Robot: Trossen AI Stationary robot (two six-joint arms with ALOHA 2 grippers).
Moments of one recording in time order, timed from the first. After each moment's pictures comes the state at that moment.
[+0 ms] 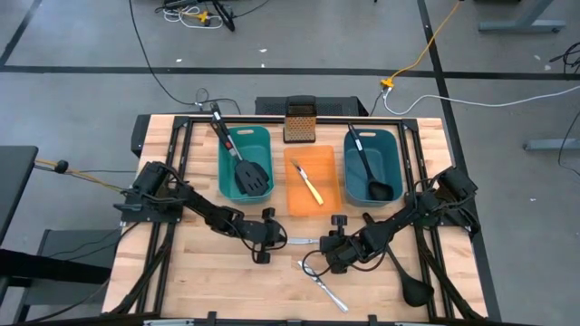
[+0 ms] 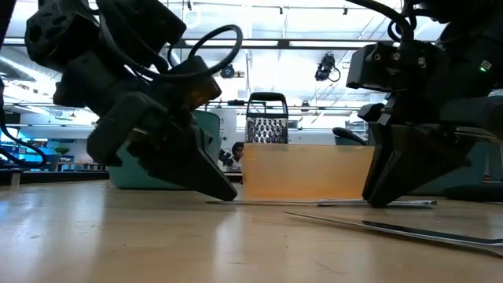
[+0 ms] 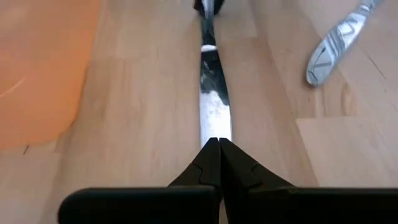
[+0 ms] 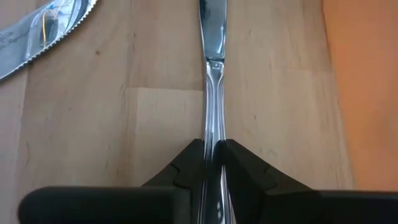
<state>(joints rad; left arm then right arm) -0.34 1.91 0.70 0.55 -0.22 -0.19 0.53 1.86 0.92 -0.30 0.41 0.41</state>
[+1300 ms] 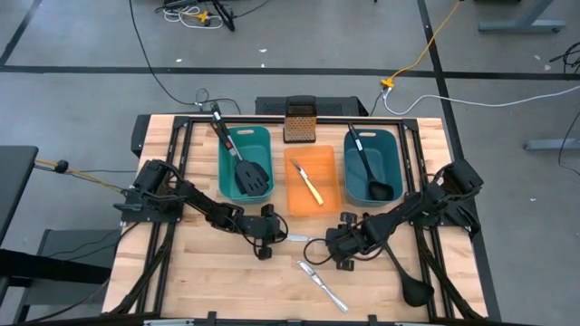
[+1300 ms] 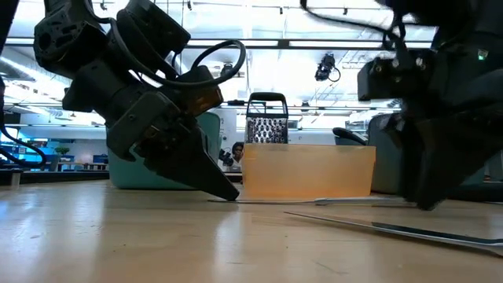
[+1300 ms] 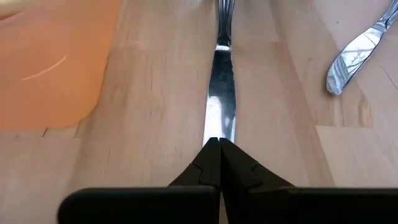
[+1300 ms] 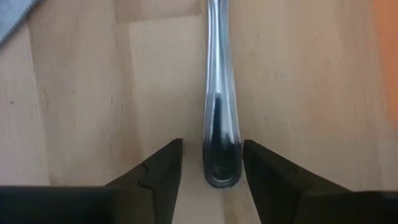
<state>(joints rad) -0.30 1.93 0.67 0.56 -0.19 -0.27 0.48 1.76 0.92 -0.47 0.20 0.57</state>
